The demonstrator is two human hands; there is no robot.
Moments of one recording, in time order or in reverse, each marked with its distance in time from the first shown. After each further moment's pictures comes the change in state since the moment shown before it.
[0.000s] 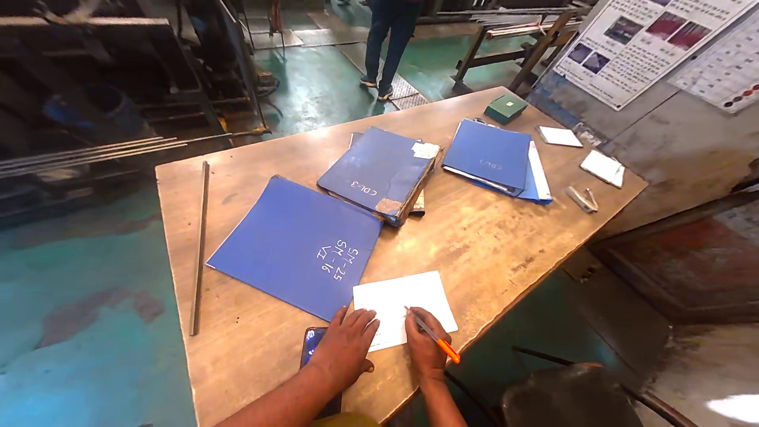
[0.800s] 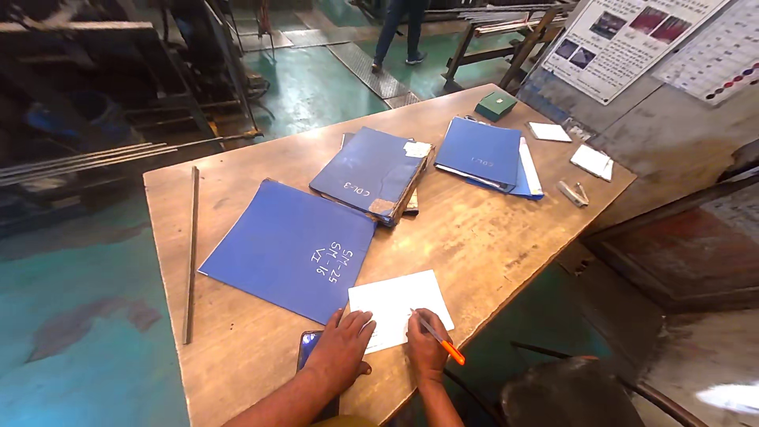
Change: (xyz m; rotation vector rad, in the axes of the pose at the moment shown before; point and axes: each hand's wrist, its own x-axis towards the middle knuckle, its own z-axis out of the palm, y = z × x) left_hand 0.001 0.001 -0.001 0.010 -0.010 -0.006; right_hand -0.001 -0.001 -0.002 -0.031 0.068 0.122
